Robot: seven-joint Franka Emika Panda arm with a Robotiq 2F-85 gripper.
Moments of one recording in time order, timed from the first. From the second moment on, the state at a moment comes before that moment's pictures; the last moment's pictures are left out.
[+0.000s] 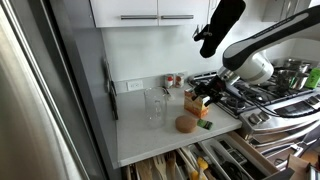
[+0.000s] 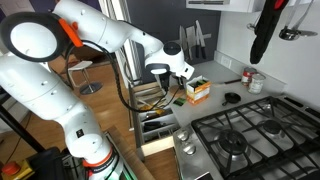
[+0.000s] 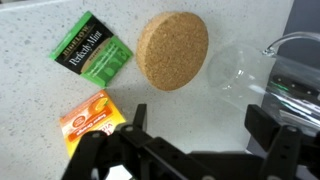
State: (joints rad) arm -0.07 -0.20 0.03 -2.46 0.85 2.62 -0.15
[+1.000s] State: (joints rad) arm -0.08 -0.38 0.00 -2.31 0.39 2.17 0.07
